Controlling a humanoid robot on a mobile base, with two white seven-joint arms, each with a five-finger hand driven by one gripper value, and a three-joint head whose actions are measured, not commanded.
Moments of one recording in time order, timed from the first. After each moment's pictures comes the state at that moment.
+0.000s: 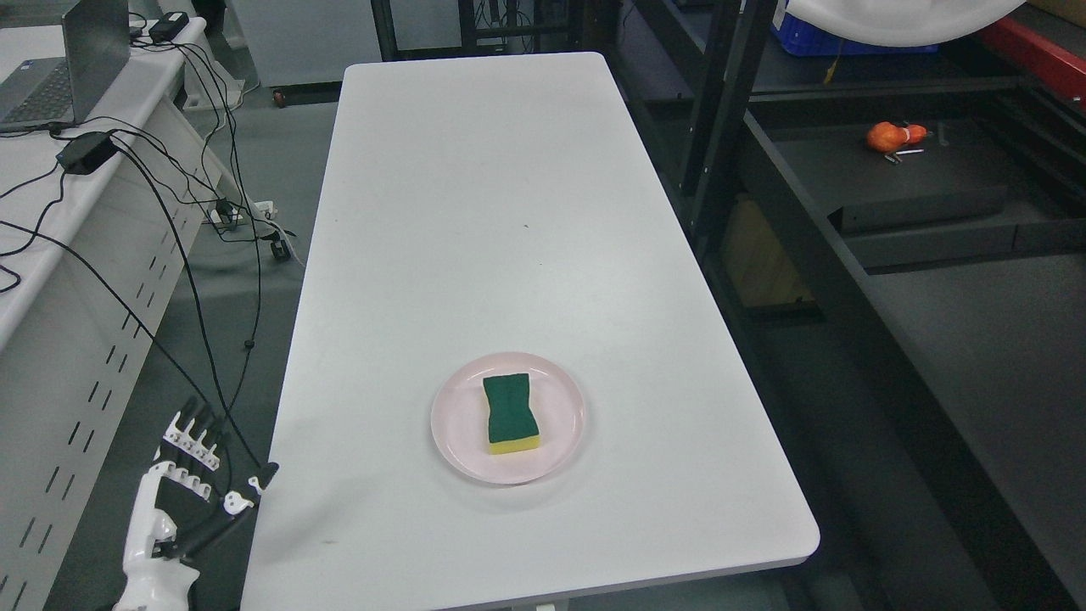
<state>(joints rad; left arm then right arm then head) 0.19 0.07 0.25 -1.74 0.37 -0.17 -0.09 -0.08 0.00 -0.21 0.00 -0.12 0.00 -0.07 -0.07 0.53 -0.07</state>
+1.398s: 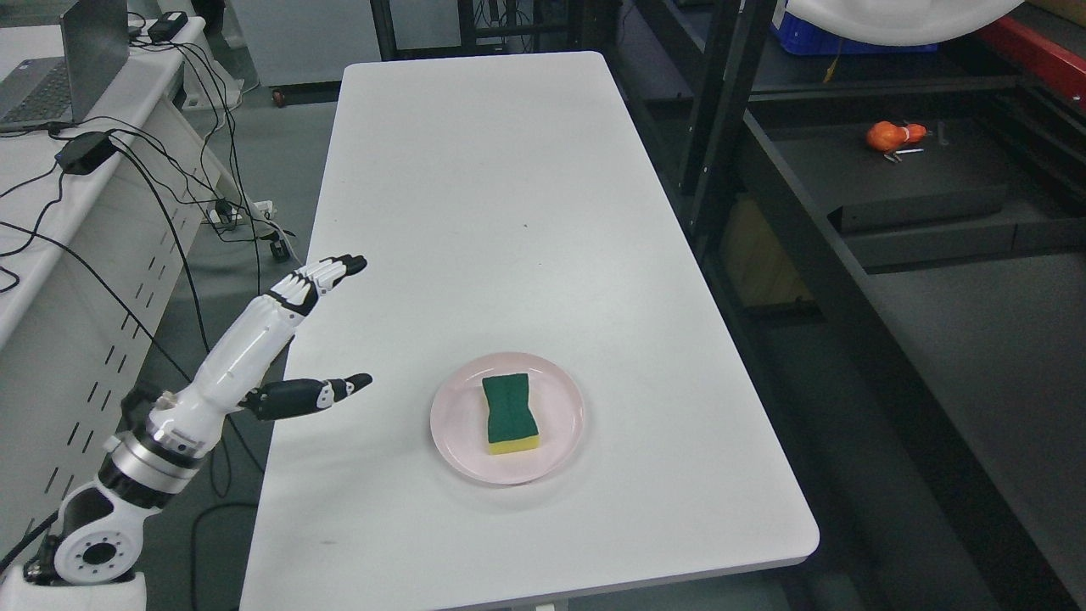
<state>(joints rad) -0.32 0.27 0.19 -1.54 -0.48 -0.76 -0.42 -0.08 0.00 -0.21 0.00 -0.12 0.00 -0.07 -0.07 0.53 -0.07</state>
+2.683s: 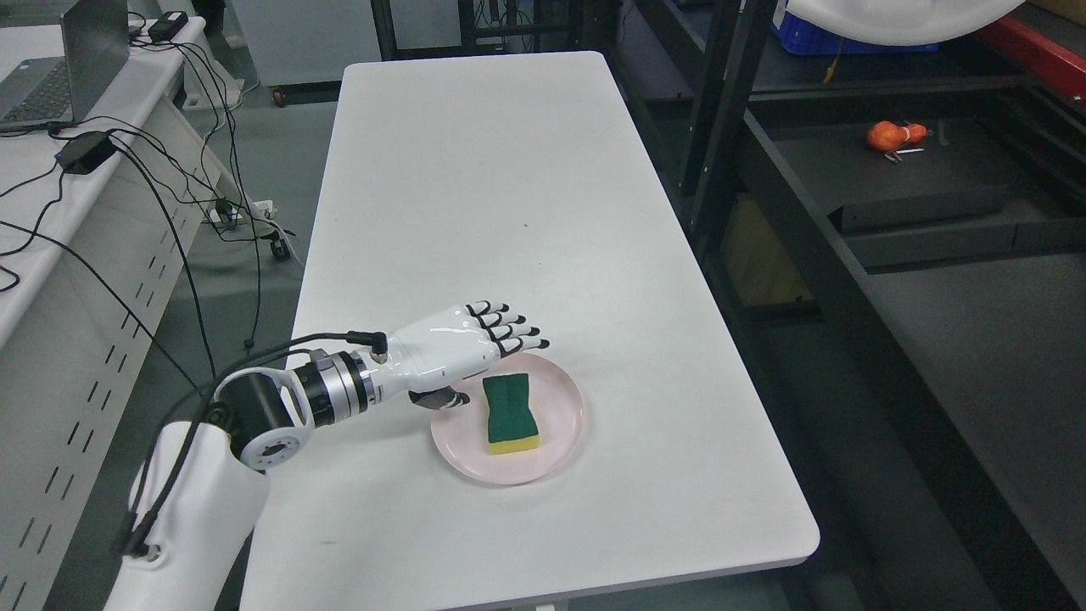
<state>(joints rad) -0.61 0.23 -0.22 -1.36 -1.09 -0.79 -0.43 -0.08 0.00 -0.21 0.00 -0.12 0.00 -0.07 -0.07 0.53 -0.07</state>
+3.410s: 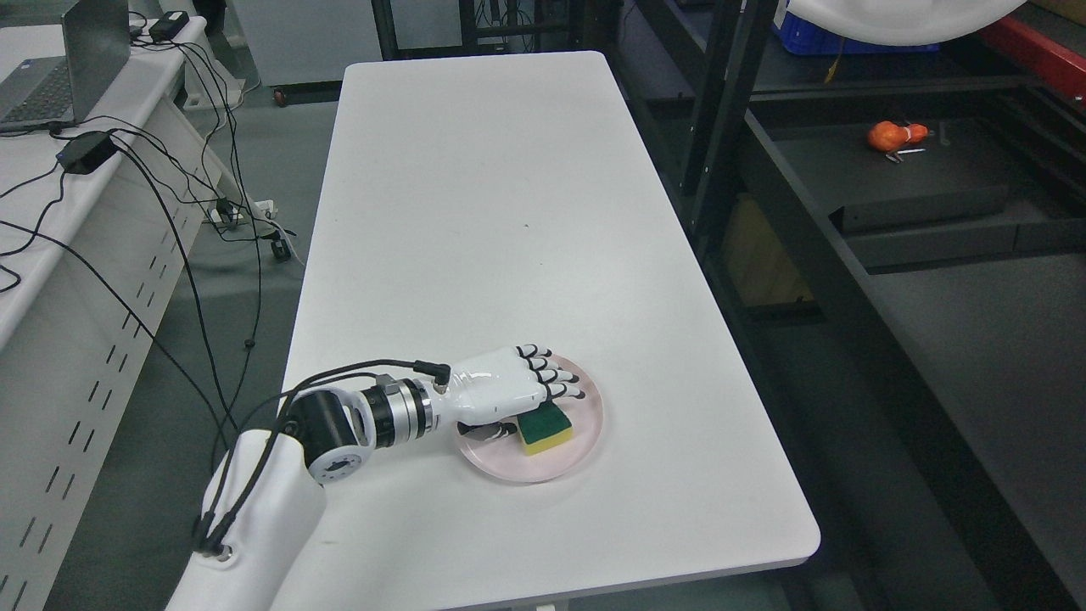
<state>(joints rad) -0.62 0.16 -0.29 -1.27 -1.19 -0.79 -0.43 -0.08 0.00 -0.21 0.00 -0.12 0.00 -0.07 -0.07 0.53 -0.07</state>
